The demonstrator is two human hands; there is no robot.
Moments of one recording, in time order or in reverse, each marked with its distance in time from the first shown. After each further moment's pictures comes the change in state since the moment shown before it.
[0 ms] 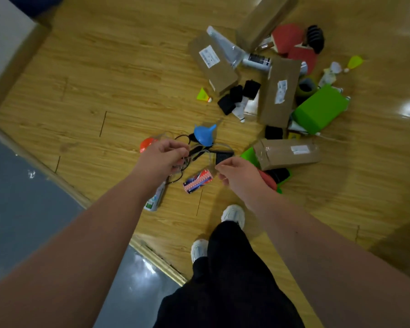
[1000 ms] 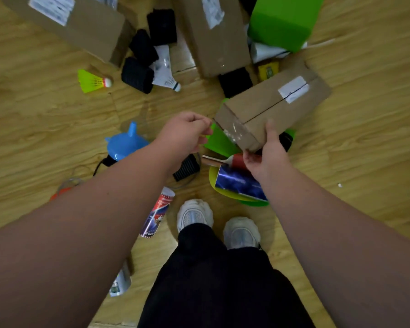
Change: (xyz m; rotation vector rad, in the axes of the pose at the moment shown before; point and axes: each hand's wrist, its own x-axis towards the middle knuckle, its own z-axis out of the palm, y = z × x) left_hand 0.317 -0.105 0.262 0.386 -0.438 -0.100; right_hand 0.319 0.209 -0.085 1.508 0.651 0.472
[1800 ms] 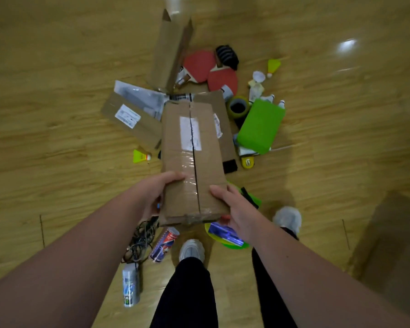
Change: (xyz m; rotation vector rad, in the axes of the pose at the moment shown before) left_hand -0.170 0.183 -0.118 -0.278 -0.006 -0.391; right_hand -0.256 -0.098 0.059 -0.806 -0.581 0.020
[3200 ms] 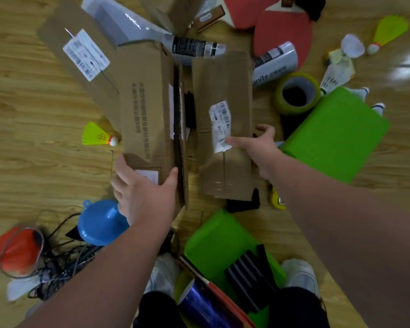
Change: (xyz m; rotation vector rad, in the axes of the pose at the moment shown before) left_hand 0.327 -0.016 0.067 0.133 1.027 0.327; right_hand 0.408 -0.104 -0.085 -0.452 0.243 -0.154
